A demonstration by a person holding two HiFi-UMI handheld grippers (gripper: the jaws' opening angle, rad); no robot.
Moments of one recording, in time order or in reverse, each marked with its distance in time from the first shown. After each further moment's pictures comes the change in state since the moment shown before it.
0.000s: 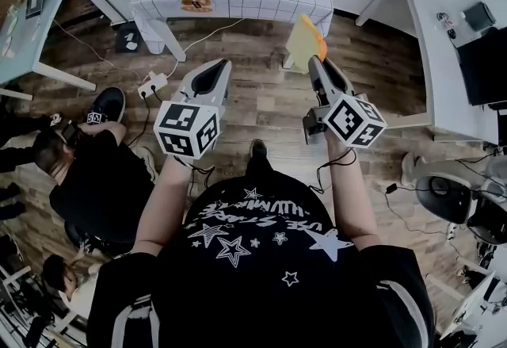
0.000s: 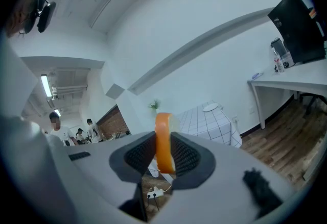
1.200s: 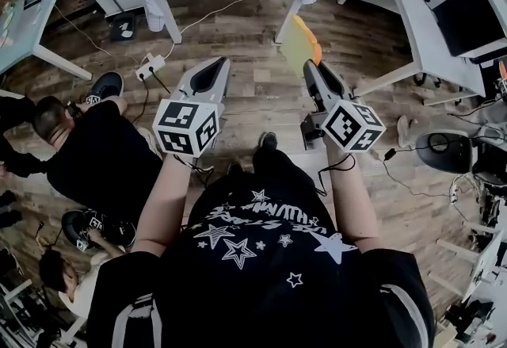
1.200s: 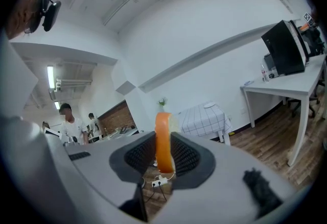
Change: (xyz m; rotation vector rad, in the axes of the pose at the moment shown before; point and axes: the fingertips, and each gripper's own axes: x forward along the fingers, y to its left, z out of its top) left arm -0.195 -0.055 -0.047 -0.014 -0.031 -0.095; right arm -0.173 0.151 -0.084 -0.062 -0.017 -0.050
